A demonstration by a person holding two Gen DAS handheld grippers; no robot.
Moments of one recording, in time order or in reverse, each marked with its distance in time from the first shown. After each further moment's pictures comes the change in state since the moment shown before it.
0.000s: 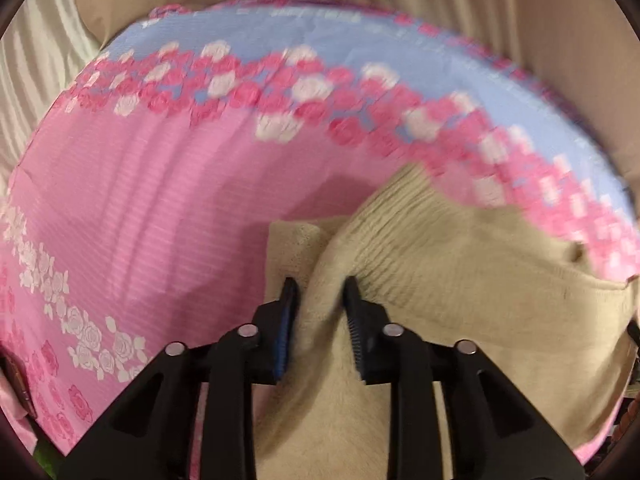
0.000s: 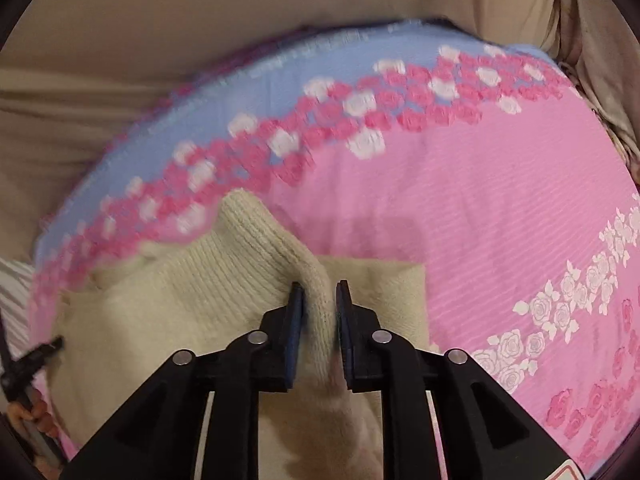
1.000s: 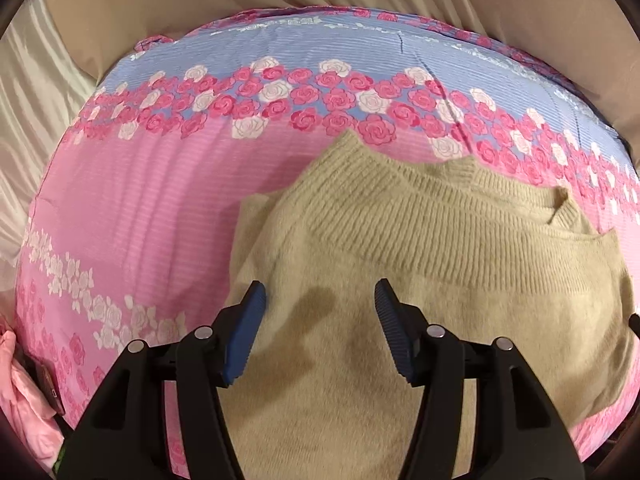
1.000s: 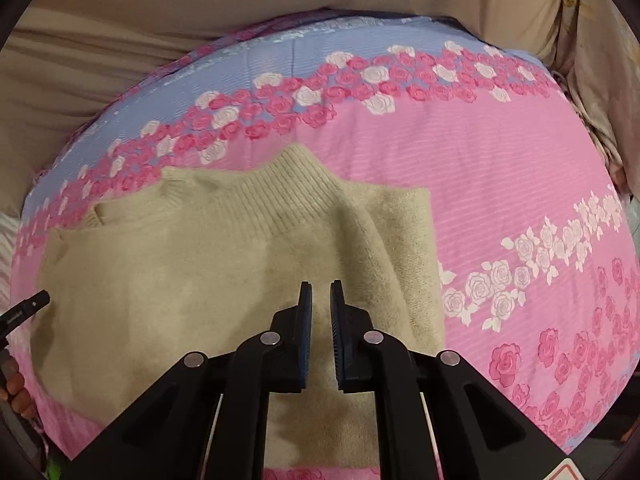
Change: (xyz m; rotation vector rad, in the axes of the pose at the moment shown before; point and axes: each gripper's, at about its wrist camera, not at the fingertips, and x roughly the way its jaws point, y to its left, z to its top) left arm -0.042 -0.035 -0.035 0.121 -0.007 0.030; right arm -0.048 0.037 -0.059 -0.081 -0.027 -0.010
